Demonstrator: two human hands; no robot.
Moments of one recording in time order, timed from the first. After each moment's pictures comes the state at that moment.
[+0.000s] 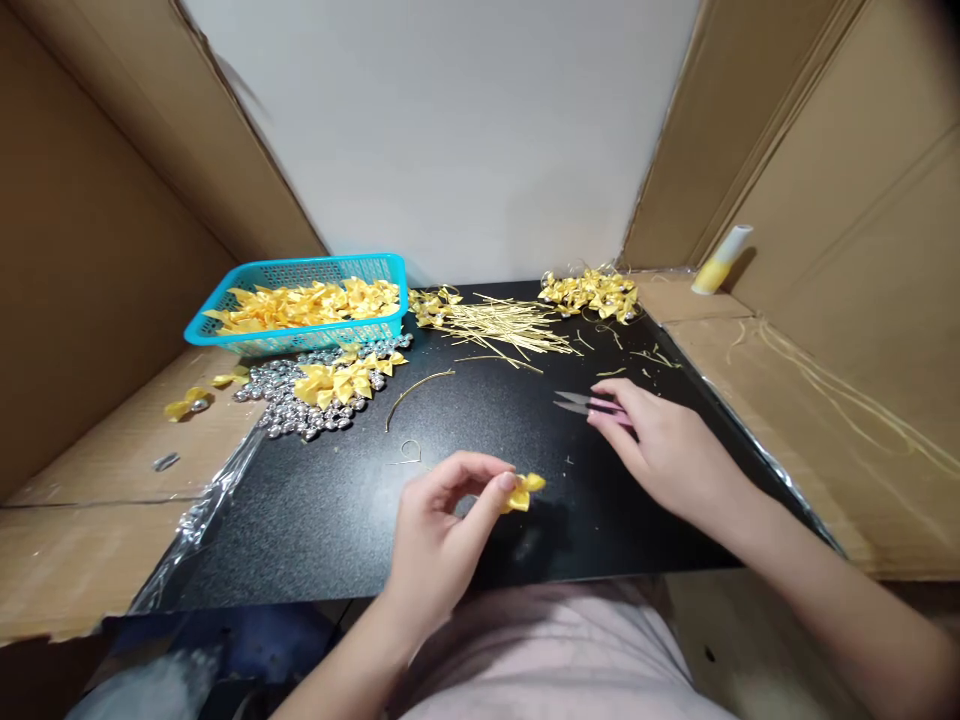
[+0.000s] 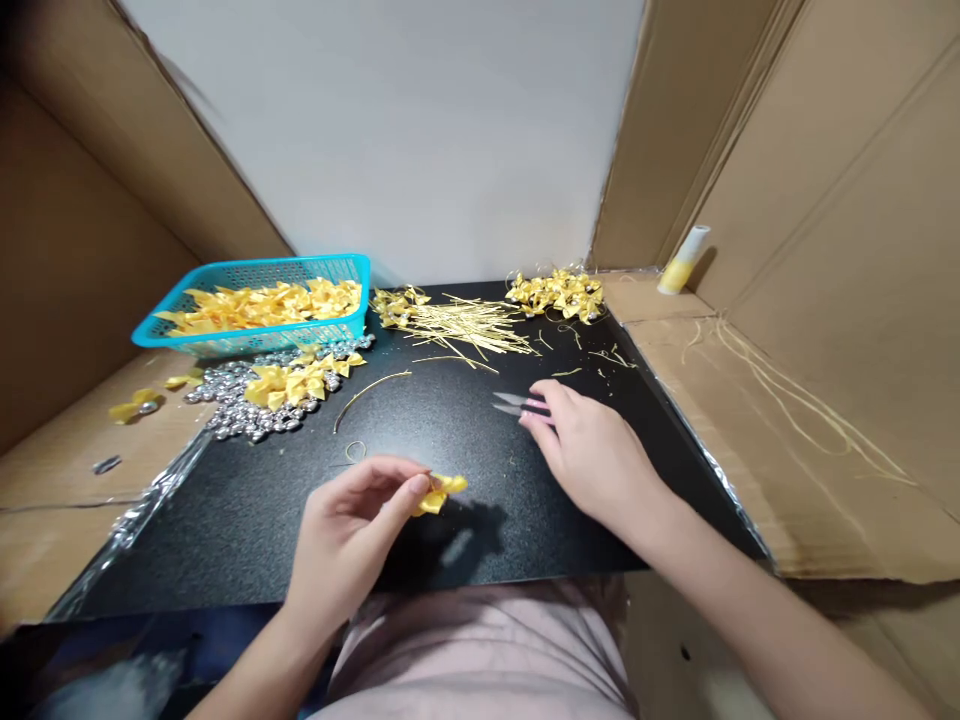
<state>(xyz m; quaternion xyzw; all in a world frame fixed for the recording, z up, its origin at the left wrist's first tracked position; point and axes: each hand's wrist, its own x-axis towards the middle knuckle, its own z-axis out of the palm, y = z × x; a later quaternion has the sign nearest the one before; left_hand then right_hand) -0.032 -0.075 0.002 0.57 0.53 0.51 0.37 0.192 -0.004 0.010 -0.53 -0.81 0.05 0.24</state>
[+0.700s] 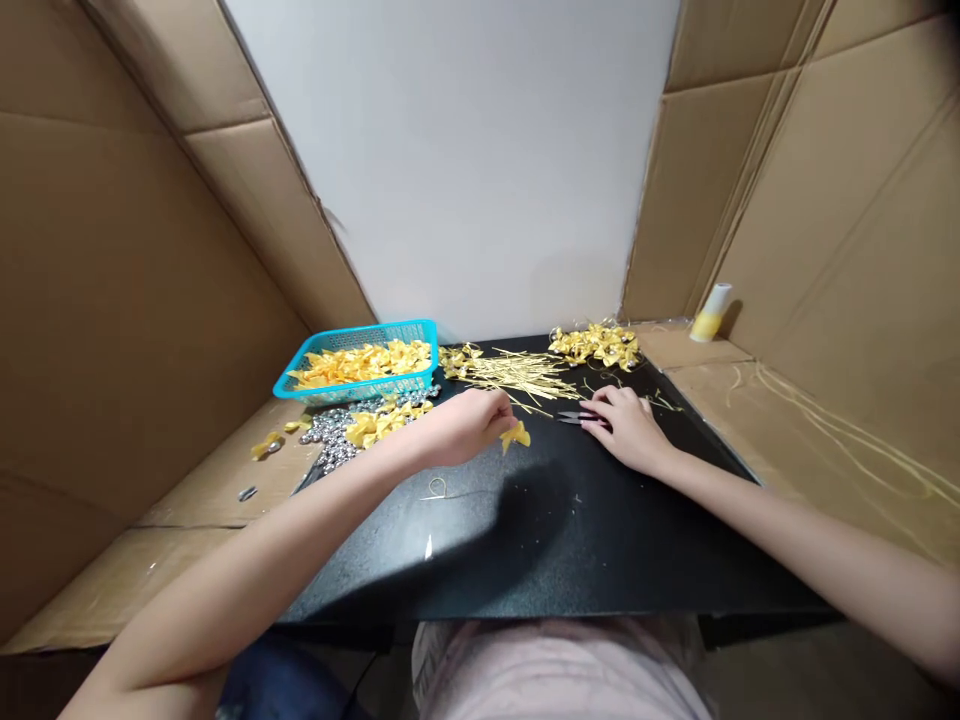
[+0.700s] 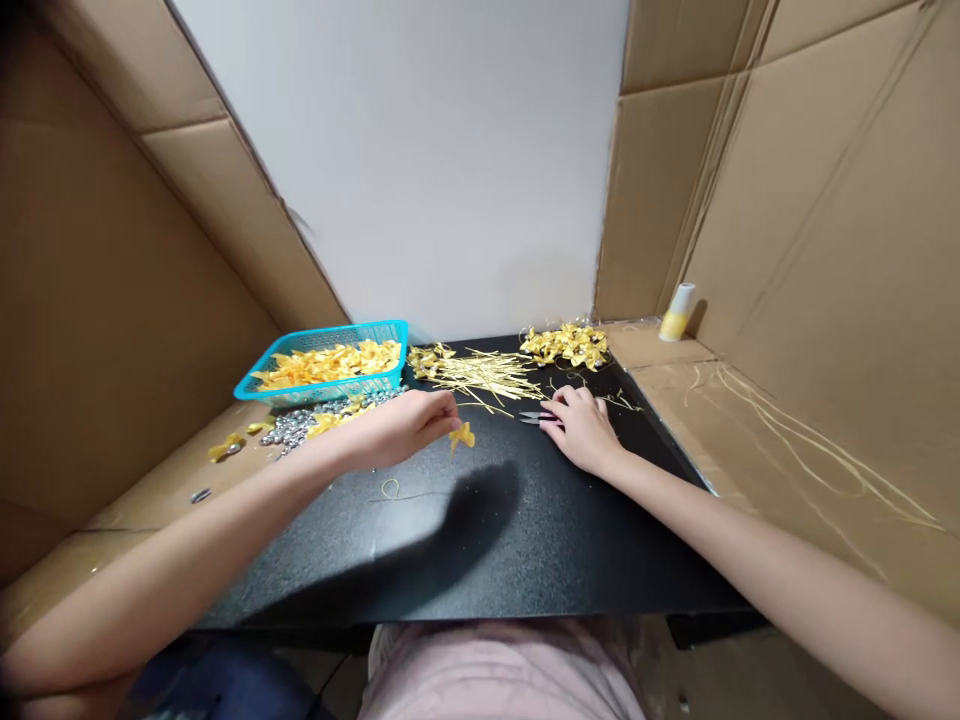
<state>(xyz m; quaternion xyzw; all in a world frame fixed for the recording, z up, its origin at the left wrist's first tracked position) -0.051 0.025 0.091 0.85 0.51 0.07 0.15 0.197 0.081 -0.031 -0.50 -0.82 0.06 0.27</state>
